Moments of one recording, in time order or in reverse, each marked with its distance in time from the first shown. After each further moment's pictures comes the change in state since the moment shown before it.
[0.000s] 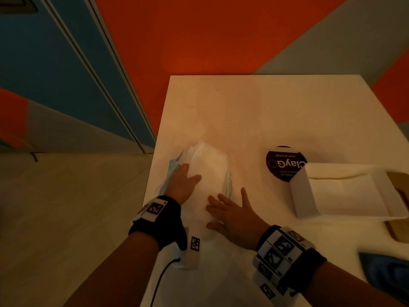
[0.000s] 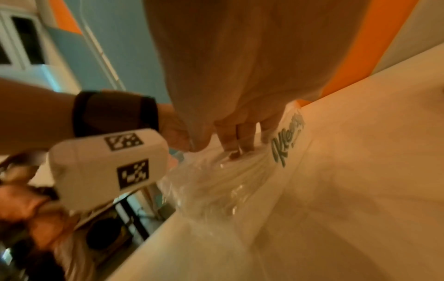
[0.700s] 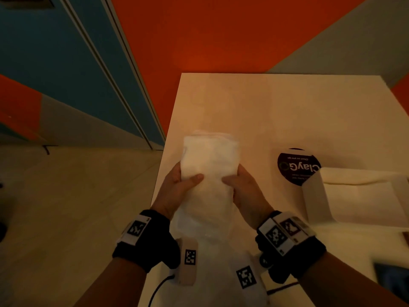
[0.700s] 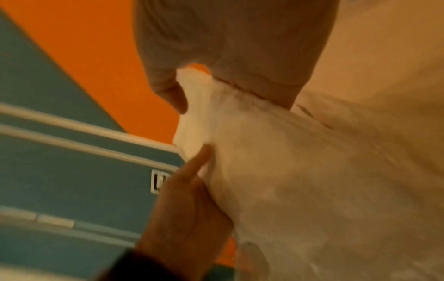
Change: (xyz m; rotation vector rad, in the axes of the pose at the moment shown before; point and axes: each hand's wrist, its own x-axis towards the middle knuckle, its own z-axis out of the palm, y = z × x) left_hand -0.023 -0.015 -0.028 -0.666 -0.042 0.121; right_hand 0.027 -0.019 -0.038 1.673 0.550 0.003
